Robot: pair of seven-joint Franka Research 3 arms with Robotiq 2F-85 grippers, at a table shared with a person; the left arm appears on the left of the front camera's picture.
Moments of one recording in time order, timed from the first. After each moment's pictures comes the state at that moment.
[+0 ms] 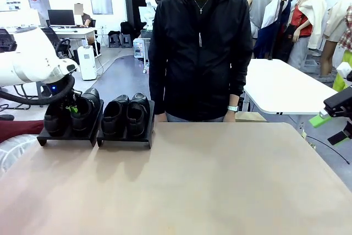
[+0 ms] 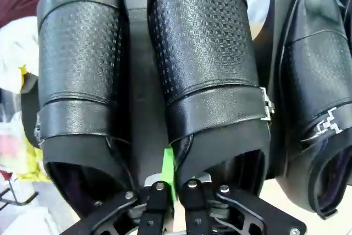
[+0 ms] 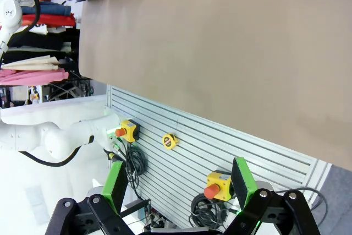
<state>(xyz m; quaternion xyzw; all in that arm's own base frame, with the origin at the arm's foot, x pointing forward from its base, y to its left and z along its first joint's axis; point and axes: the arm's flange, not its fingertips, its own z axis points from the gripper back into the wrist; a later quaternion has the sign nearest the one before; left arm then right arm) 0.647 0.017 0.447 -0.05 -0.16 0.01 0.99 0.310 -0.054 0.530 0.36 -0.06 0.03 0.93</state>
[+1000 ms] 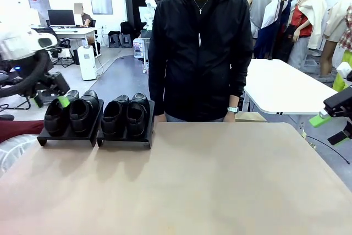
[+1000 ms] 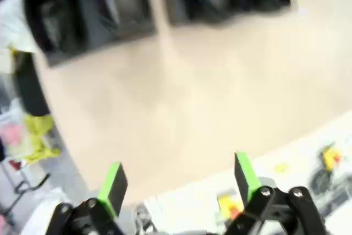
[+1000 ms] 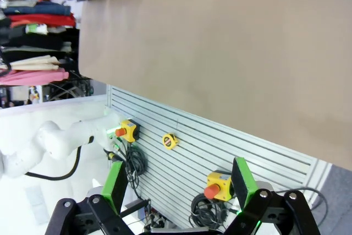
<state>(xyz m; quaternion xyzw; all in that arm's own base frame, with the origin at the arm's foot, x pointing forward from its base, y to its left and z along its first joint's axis) 0.446 -0.025 0.571 -0.09 -0.08 -0.12 0.99 0.310 -0.054 0.530 0.36 -0.06 0.03 0.93</state>
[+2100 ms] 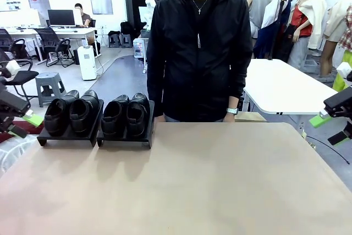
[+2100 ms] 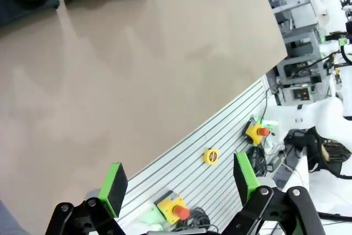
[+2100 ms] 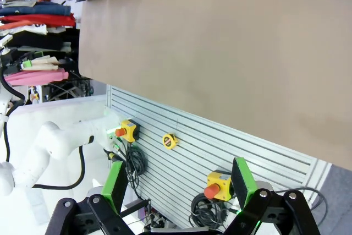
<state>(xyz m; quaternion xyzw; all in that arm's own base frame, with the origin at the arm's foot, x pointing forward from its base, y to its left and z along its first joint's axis) 0.337 0.049 0.522 -0.34 -0.14 -0.14 0.92 0.310 -0.054 0.530 0.36 -0.06 0.03 0.93</state>
